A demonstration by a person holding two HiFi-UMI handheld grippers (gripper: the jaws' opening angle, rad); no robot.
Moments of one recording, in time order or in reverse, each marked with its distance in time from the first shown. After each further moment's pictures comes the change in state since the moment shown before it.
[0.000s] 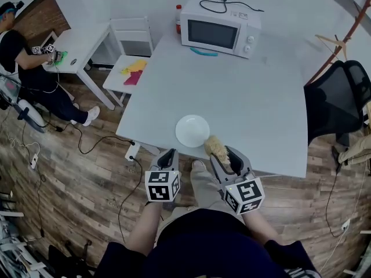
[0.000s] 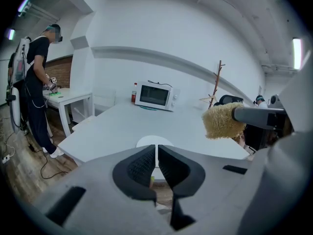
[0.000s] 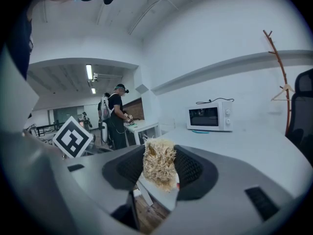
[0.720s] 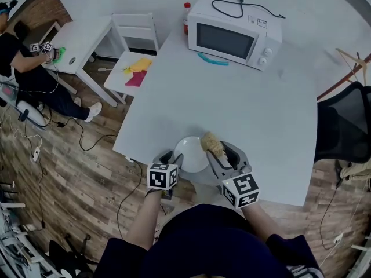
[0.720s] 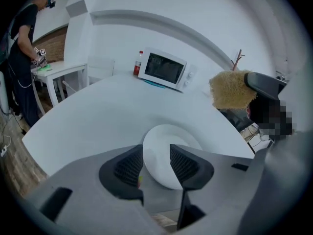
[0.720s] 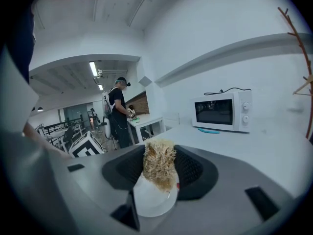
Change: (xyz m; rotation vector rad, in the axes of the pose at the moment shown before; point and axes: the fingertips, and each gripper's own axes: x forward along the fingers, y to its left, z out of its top) left arm 0.126 0.052 -0.025 -0.117 0.268 -0.042; right arm 0.124 -0.059 0.019 -0.019 0.090 0.126
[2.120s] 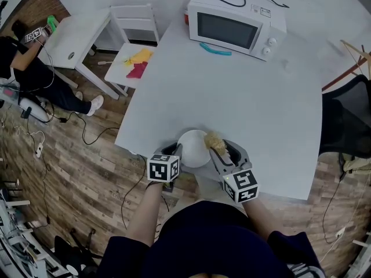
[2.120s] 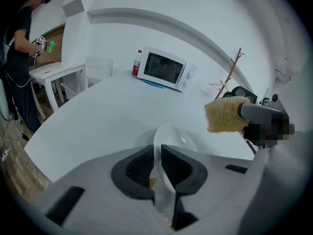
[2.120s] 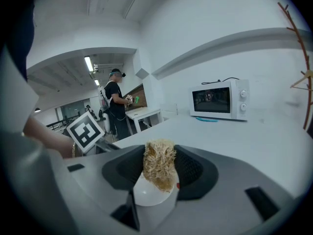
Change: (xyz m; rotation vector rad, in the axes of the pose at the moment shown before) left arm -0.005 0.002 0.013 0.015 0.019 -0.007; right arm 0.005 -0.001 -0.043 0.026 0.088 -0.023
